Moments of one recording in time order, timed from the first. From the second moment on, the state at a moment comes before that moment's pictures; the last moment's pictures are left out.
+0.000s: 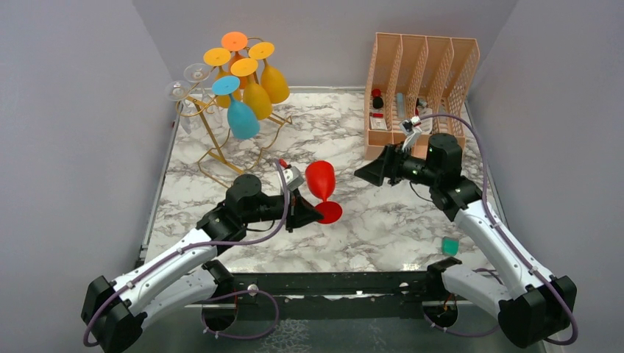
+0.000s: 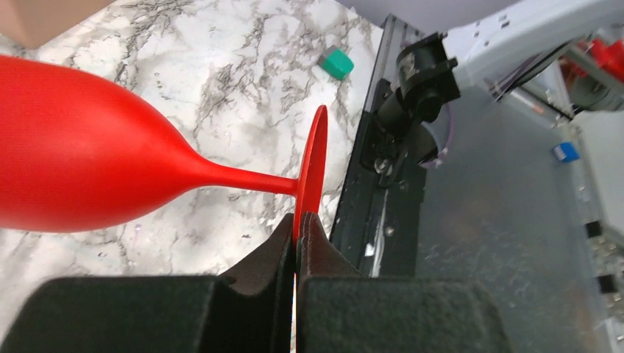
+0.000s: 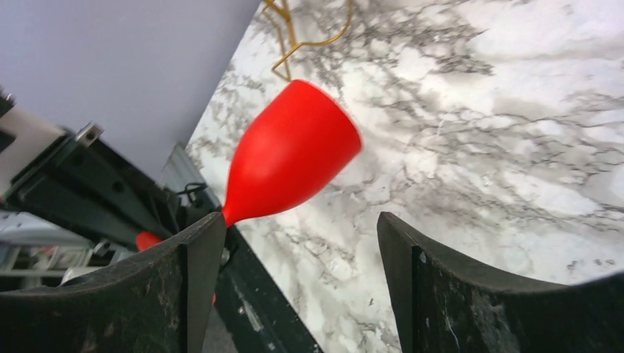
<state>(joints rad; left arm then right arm) -0.77 0.86 0.60 0.06 0.61 -0.32 0.34 0.99 0.81 -0.15 -0.65 0.51</state>
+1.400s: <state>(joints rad) -0.77 0.69 0.44 0.02 0.87 0.36 0.43 1.57 1.28 -0.55 -1.27 0.24</state>
